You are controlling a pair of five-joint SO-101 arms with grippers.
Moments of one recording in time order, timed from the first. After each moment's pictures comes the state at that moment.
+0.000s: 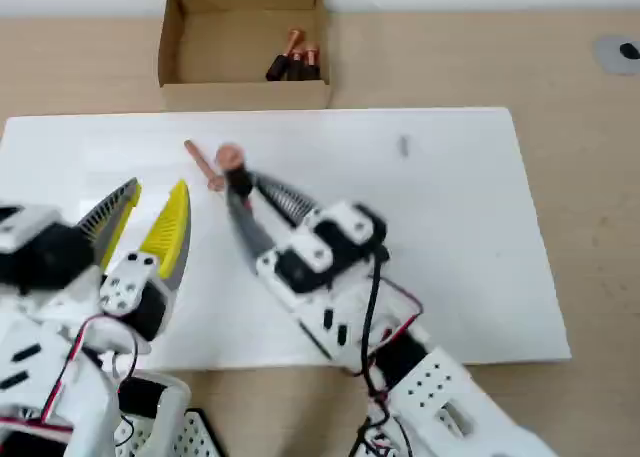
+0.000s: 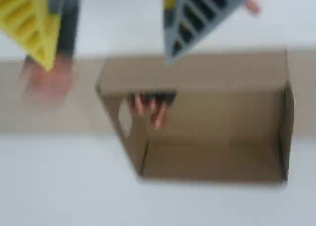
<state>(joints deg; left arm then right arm) 8.2 -86.9 38.0 64.3 -2.2 -43.4 -68.5 79.6 -8.9 -11.5</state>
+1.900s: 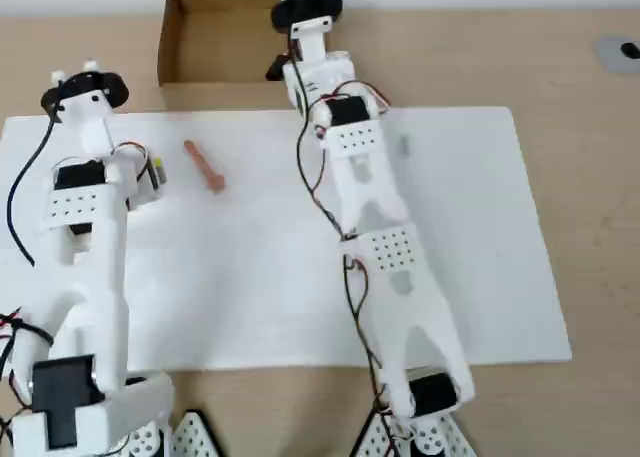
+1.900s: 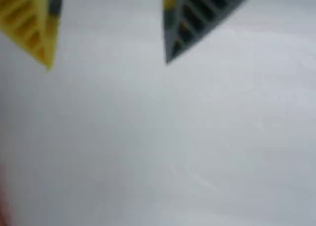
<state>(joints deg) -12.1 -11.8 30.9 50.0 -3.3 -18.1 83.6 -90.6 47.9 -5.2</state>
